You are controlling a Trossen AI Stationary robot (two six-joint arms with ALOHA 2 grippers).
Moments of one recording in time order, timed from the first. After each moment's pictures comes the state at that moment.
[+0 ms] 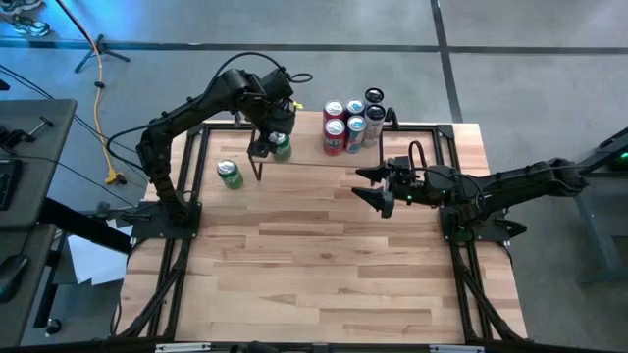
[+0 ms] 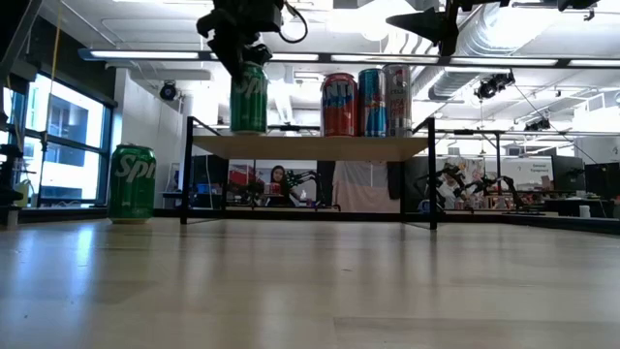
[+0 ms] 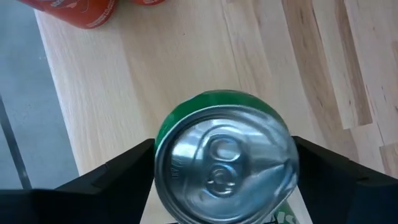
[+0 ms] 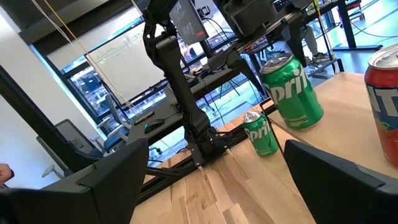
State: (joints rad) left arm 0.53 1.78 1.96 -1.44 0.07 0.82; right arm 0.10 1.00 0.64 0.38 0.29 0.49
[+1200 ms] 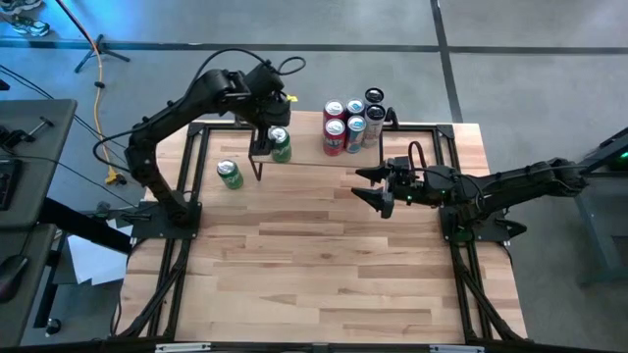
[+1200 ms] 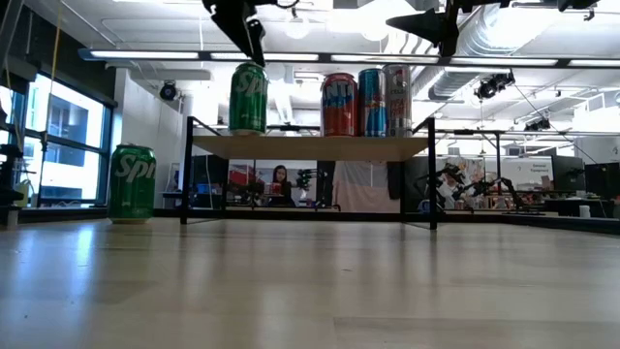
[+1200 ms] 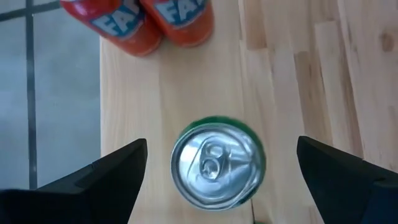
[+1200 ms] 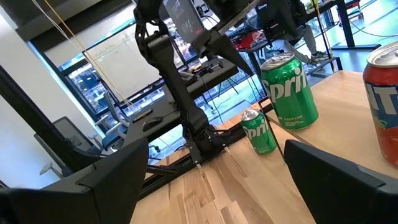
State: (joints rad) left arm 0.51 1.68 1.96 -1.36 0.06 0.63; right arm 0.10 1.00 0.64 0.37 0.29 0.49
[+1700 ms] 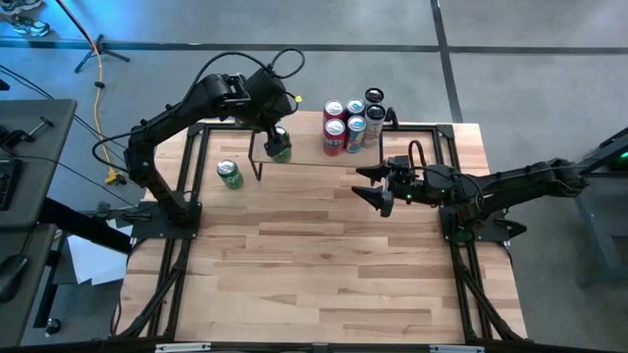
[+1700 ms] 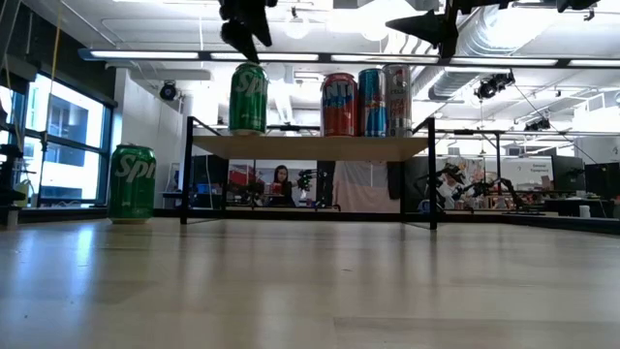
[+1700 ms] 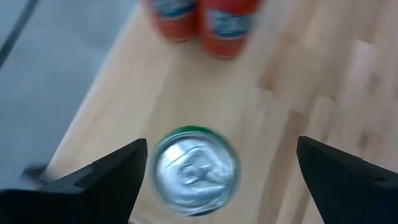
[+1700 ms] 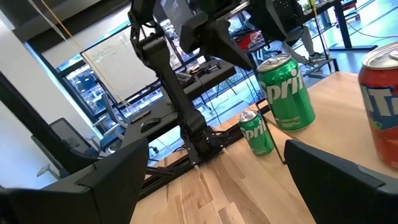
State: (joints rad) left arm 0.45 1.67 1.96 -1.32 -0.01 0.09; right arm 0.08 1.00 0.64 0.37 0.29 0.49
